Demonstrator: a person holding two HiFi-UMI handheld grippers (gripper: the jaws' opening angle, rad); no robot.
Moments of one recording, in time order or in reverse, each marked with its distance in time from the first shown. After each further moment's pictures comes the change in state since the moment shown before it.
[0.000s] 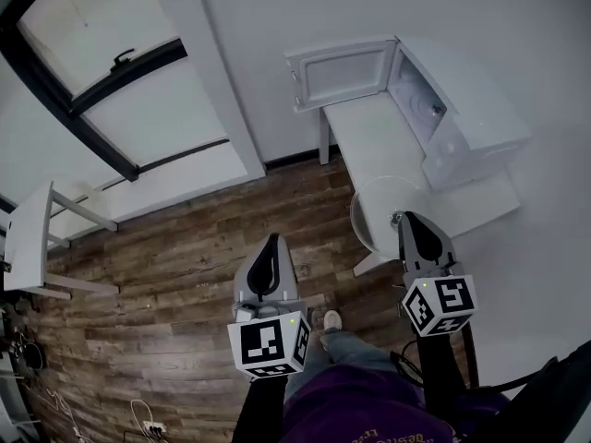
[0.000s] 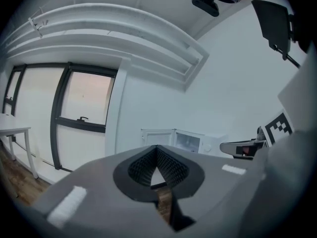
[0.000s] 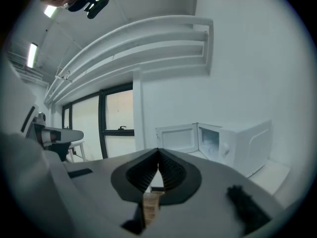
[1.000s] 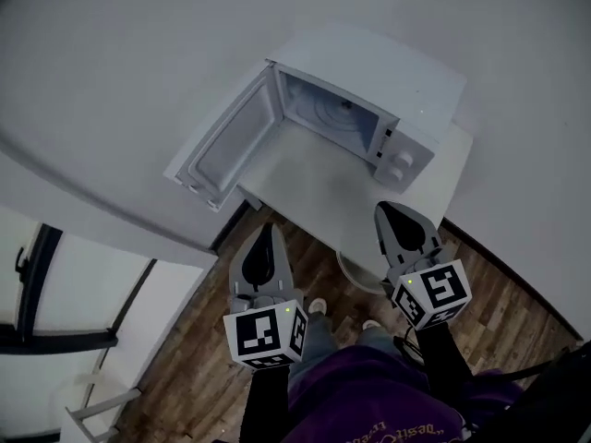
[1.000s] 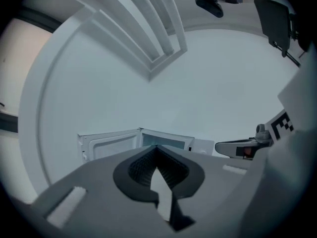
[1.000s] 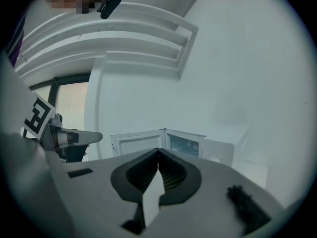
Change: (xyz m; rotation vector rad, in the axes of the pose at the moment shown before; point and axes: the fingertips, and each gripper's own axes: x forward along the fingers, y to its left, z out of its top) left arm 0.288 -0.047 0.018 0.066 0.097 -0.665; right arm 0.128 -0.086 0.024 0.063 -0.020 -0.491
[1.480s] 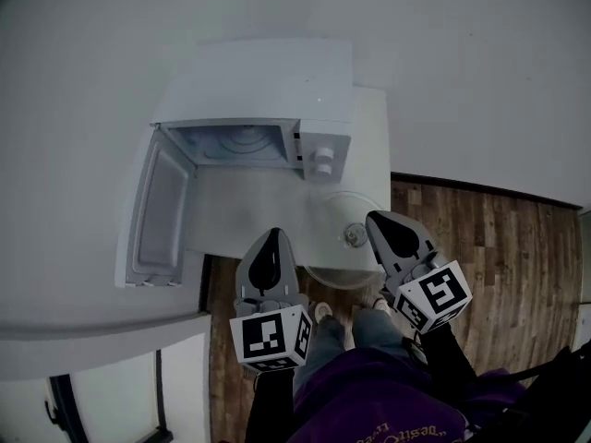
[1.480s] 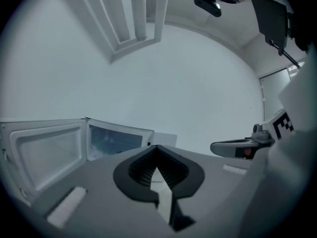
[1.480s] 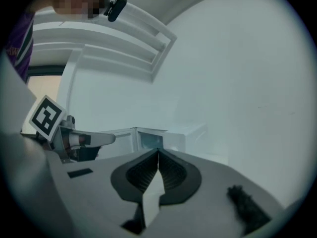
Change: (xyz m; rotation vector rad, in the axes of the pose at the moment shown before) left arm 0.068 -0.101 -0.021 0.054 0.088 -0.512; right arm -0.067 -0.049 -0.021 0.065 0.004 -0.361
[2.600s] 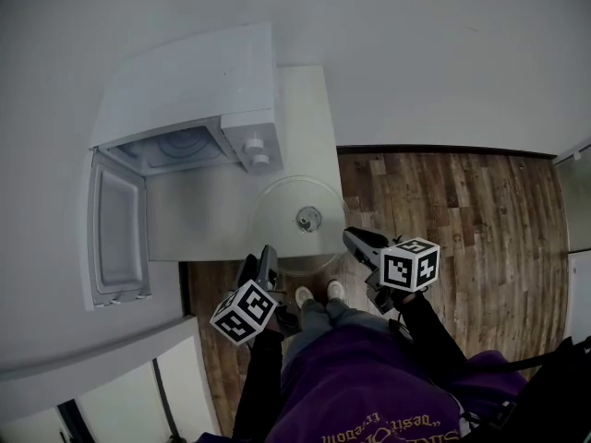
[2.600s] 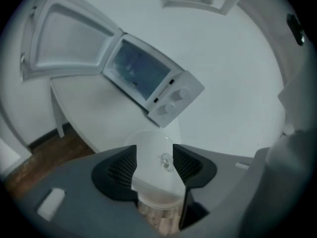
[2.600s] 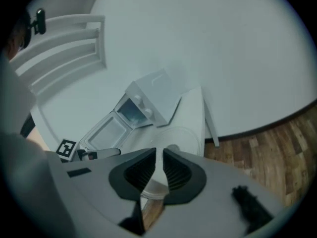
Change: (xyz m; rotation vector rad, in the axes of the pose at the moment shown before) left arm 0.011 -0.024 -0.187 -0.599 0.454 0.020; right arm -0.061 -0.055 -0.169 0.621 0.342 -0.039
